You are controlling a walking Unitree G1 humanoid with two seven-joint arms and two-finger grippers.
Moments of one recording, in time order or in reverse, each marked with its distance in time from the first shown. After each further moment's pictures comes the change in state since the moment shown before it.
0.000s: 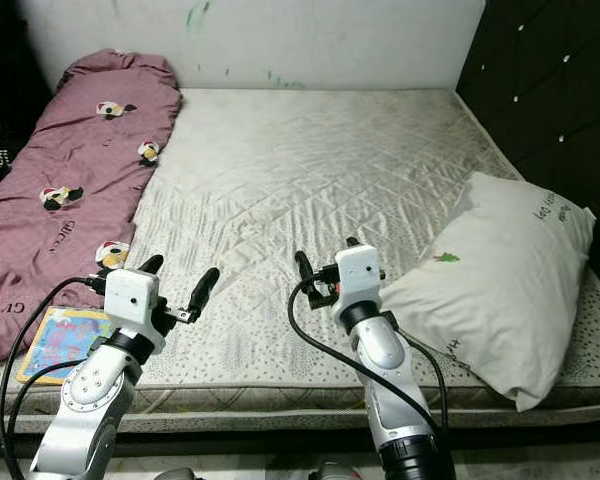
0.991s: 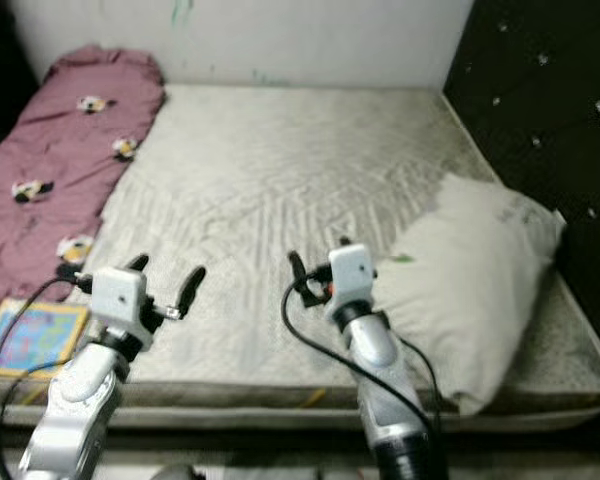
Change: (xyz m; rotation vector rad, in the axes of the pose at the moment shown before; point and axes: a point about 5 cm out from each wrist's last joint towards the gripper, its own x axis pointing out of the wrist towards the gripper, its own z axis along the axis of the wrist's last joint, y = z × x) left arm -0.001 0.005 -0.002 0.001 0.009 0.029; right arm 0.001 0.002 -0.003 0.005 0.017 0.009
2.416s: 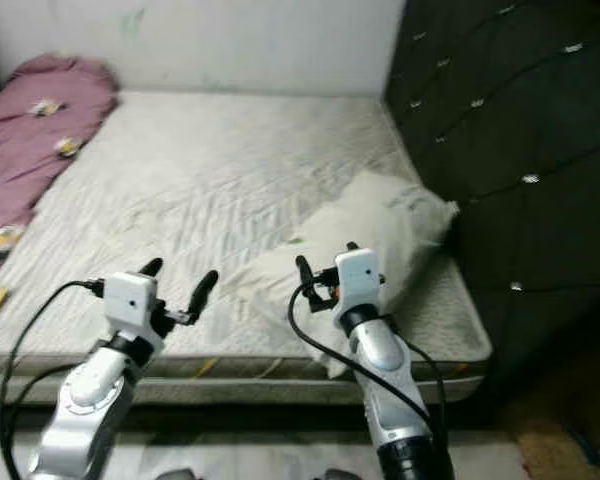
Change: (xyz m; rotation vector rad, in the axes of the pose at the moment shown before) left arm 0.001 -0.004 0.003 -0.004 -0.018 -0.039; right arm -0.001 -0.002 -0.001 0.005 0.005 -0.016
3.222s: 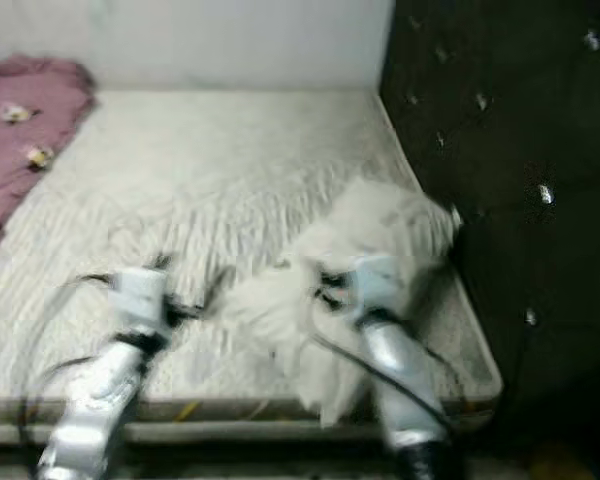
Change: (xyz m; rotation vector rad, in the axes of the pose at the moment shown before) left arm 0.005 -0.020 0.001 -0.045 -0.015 -0.056; right arm -0.009 -0.020 -0.010 -0.029 0.050 -0.056
